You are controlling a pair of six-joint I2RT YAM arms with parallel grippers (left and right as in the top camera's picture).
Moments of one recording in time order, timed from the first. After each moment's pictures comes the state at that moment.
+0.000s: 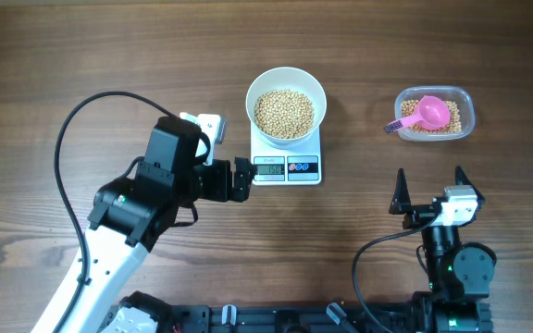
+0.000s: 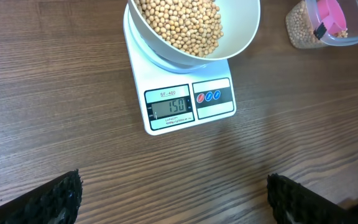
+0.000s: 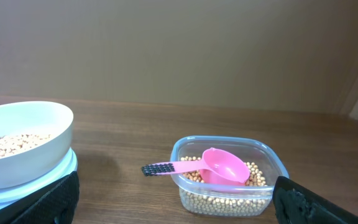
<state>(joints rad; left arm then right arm) -0.41 1.10 0.97 -0.78 0.20 -0.32 -0.03 0.02 0.01 0.00 -0.05 -0.05</state>
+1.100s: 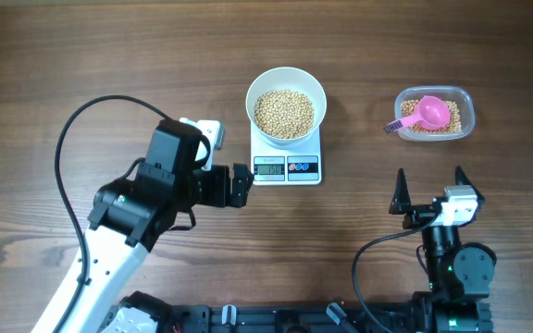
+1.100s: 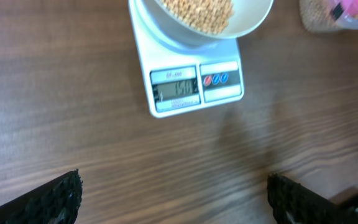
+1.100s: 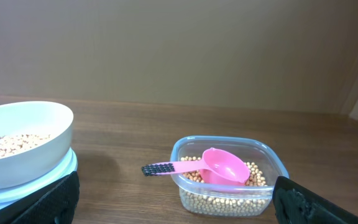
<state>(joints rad) -0.41 1.10 0.97 -0.85 0.20 -0.32 -0.03 0.02 0.01 0.00 -0.05 -0.05</state>
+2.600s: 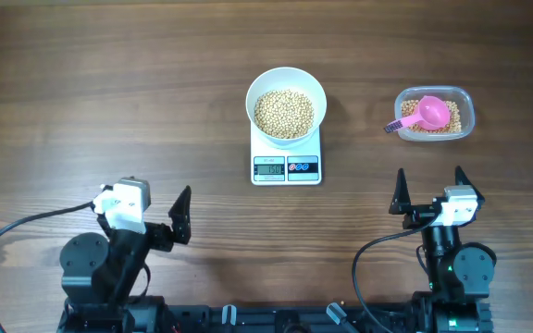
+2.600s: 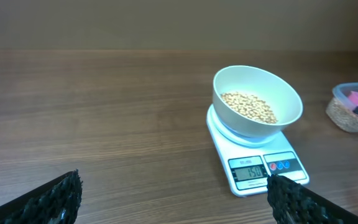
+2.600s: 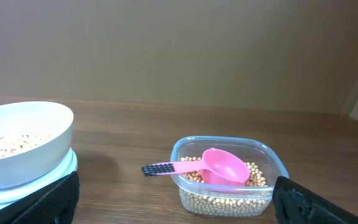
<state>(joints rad) -0.02 0.29 0.53 -0.60 0.21 -0.04 -0.03 0.02 0.01 0.00 -0.05 -0.05</state>
